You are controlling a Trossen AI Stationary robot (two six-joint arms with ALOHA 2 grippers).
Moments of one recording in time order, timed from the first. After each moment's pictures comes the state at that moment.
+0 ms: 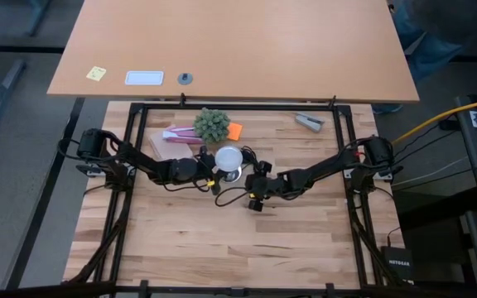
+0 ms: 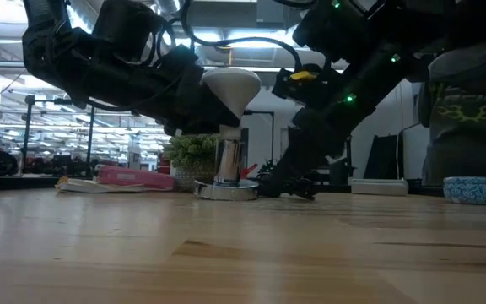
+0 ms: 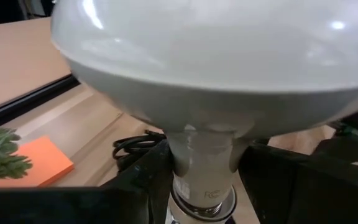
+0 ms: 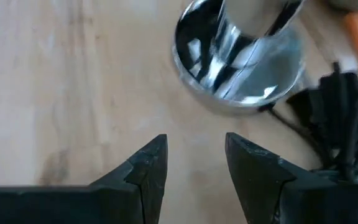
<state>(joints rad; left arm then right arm) -0.05 1.70 0.49 0.95 -0.39 -0.15 0.16 1.82 0.90 0.09 0.39 0.20</state>
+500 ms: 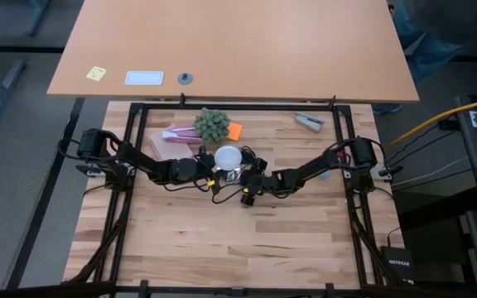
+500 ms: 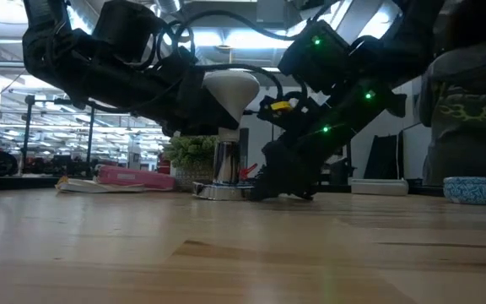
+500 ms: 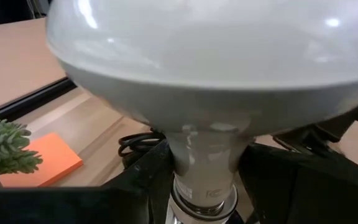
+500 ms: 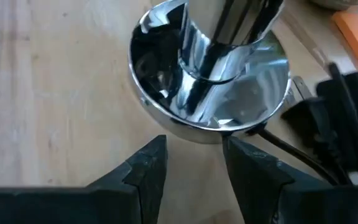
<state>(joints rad) -0.05 1.70 0.49 0.94 -0.41 -0.14 0.09 1.98 0.90 0.29 0.43 0.20</state>
